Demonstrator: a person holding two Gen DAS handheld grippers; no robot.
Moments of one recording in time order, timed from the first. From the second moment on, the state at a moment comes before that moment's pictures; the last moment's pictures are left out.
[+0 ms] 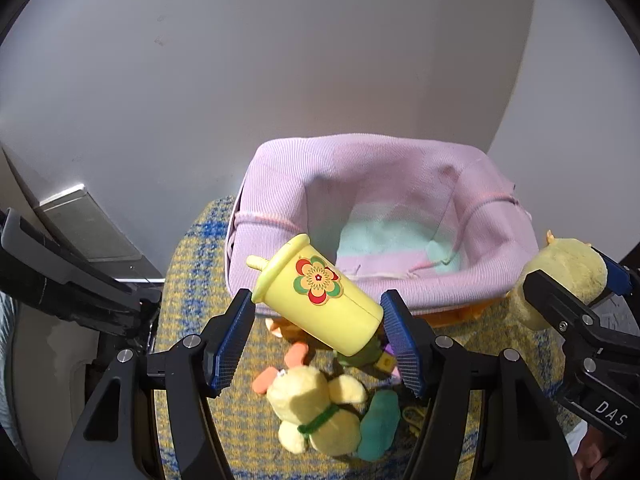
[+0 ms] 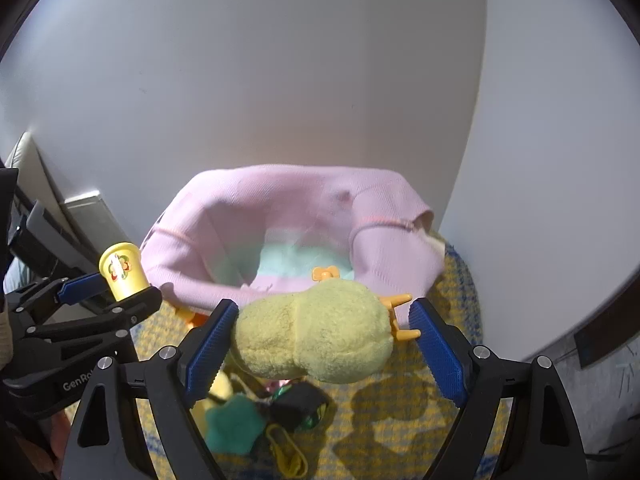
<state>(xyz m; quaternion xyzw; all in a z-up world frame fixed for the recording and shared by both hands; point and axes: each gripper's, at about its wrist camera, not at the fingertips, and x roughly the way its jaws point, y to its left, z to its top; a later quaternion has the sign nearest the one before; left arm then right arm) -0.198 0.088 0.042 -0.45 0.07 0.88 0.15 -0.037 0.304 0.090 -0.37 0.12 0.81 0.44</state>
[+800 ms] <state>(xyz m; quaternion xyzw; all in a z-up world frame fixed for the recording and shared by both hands) -0.267 0.118 0.020 -0.48 0.08 0.86 0.16 -0.092 0.359 0.086 -0.37 0.11 0.81 0.44</state>
